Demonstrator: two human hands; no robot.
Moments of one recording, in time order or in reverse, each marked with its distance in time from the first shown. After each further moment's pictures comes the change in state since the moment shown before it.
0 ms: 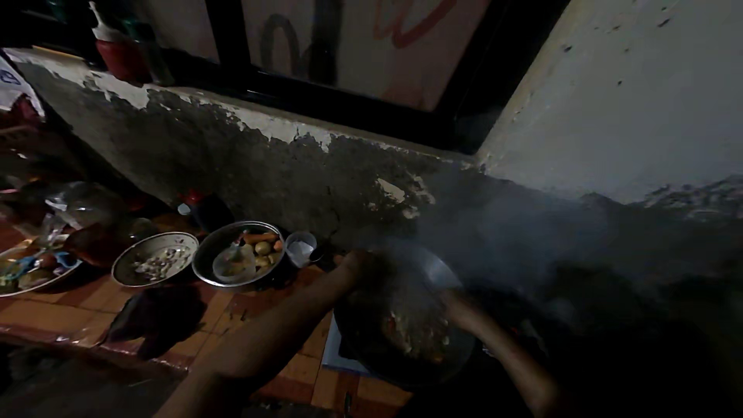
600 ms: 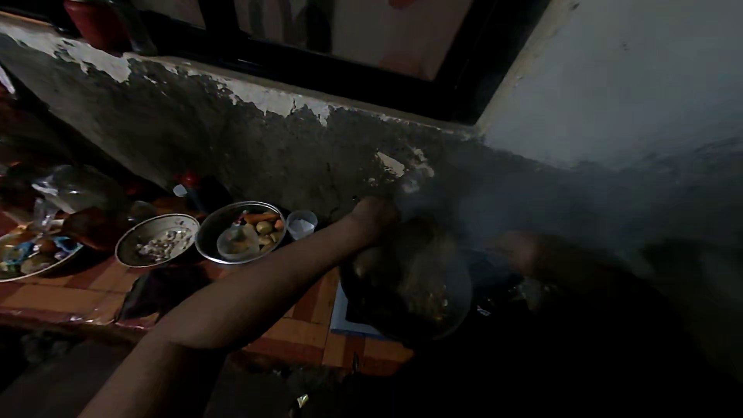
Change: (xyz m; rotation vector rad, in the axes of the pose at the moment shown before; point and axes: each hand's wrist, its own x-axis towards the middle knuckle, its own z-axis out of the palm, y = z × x) left_hand -0.068 0.026 -0.065 0.204 0.153 0.100; right_hand -0.095 -0.004 -0.096 -0.231 0.015 0.138
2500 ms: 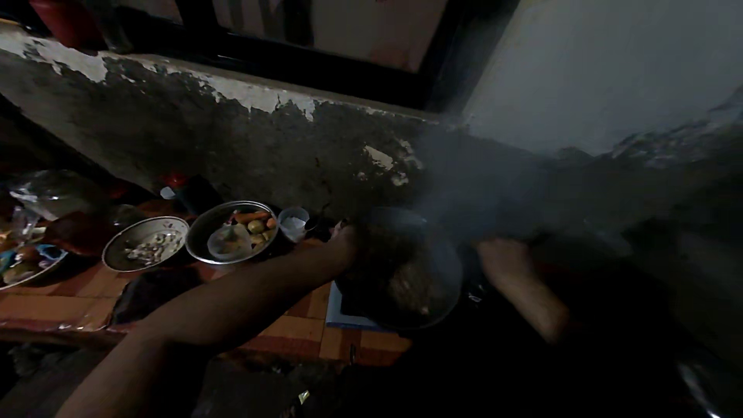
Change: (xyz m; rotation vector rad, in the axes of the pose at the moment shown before) left_hand 0.012 0.010 0.065 0.030 -0.227 -0.157; right_hand -0.008 -0.020 0.073 -0.009 0.390 0.202
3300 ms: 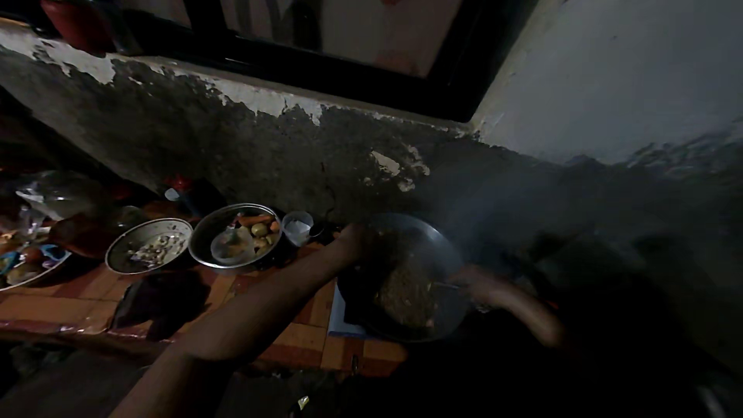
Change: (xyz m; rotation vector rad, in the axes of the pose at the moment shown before) left_hand 0.017 -0.019 -0.007 -0.125 0.063 0.127; right_hand 0.035 -0.002 0.022 0.317 -0.510 -0.223
